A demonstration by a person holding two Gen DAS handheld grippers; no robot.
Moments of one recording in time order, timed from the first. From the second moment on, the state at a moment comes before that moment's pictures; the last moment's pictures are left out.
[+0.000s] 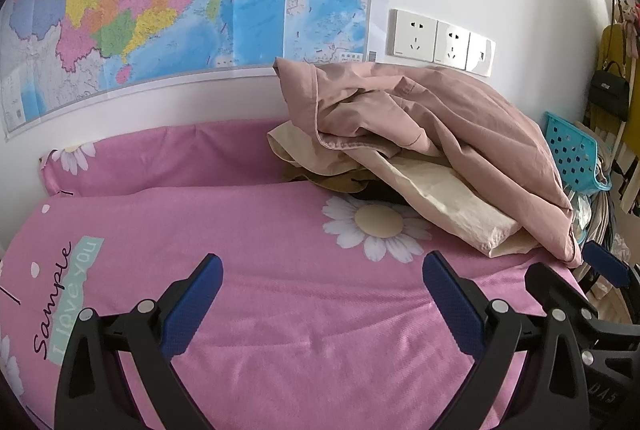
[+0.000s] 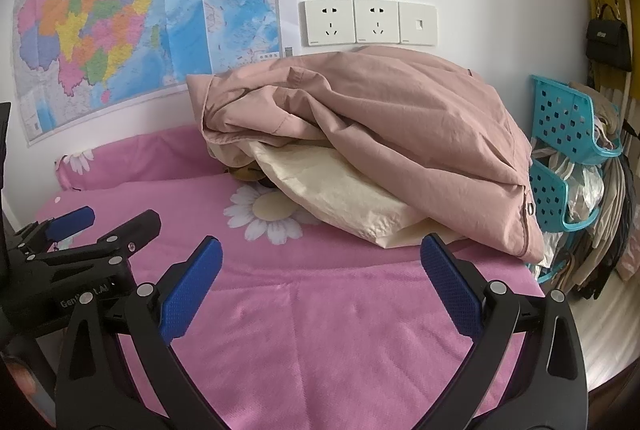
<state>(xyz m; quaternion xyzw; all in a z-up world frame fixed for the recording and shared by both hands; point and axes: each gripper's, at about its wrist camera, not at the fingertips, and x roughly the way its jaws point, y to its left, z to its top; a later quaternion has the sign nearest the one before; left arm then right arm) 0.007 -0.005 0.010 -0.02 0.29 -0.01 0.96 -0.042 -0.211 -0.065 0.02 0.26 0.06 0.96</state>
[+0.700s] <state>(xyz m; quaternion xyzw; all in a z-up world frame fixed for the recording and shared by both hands) 0.088 0.034 -0.008 -0.01 0.32 0.02 0.95 0.071 -0.156 -0.050 -0.15 0.24 0.11 0.95</state>
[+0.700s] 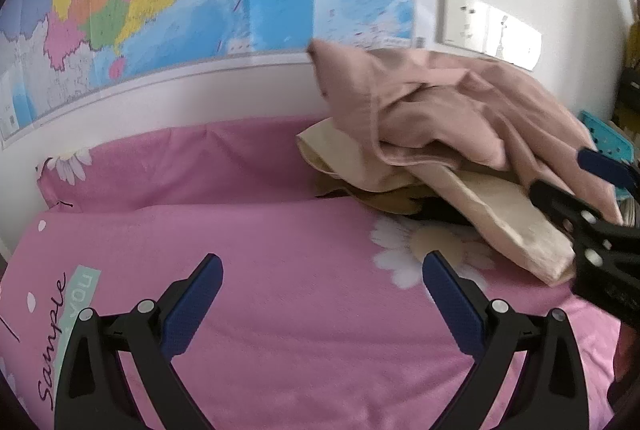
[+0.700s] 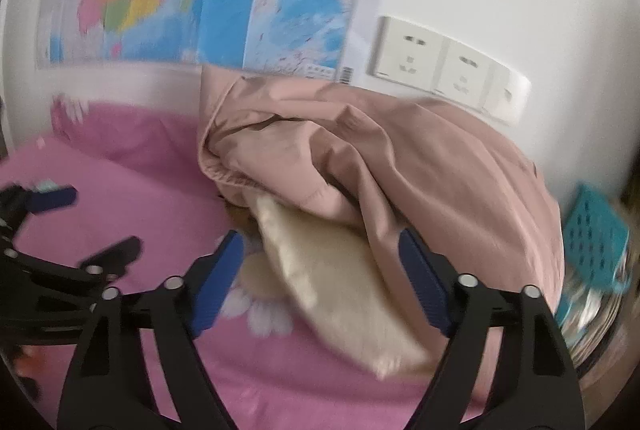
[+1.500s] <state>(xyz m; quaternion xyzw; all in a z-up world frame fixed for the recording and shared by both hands) 0.145 0.059 -0.016 0.00 0.31 -0.02 0.95 0.117 -0.190 0.063 -0.11 0.22 0.18 0.95</state>
